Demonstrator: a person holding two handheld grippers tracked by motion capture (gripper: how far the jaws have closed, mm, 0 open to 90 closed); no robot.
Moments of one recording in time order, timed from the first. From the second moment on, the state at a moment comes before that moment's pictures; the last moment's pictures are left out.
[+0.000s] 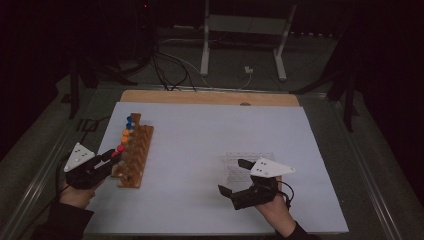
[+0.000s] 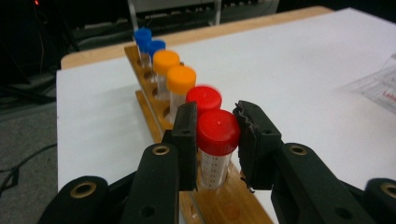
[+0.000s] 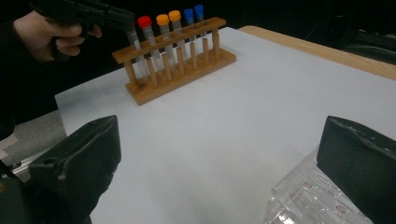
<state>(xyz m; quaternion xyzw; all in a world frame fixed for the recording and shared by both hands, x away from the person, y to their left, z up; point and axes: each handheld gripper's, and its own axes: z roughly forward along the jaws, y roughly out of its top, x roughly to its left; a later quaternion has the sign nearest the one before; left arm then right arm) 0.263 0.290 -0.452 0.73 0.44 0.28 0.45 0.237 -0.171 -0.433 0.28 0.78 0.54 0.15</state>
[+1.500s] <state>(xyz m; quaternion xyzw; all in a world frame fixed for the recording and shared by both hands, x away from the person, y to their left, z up) 0.237 0.196 -0.453 0.77 0.27 0.18 0.55 0.239 -0.175 -0.436 0.29 0.78 0.54 0.15</state>
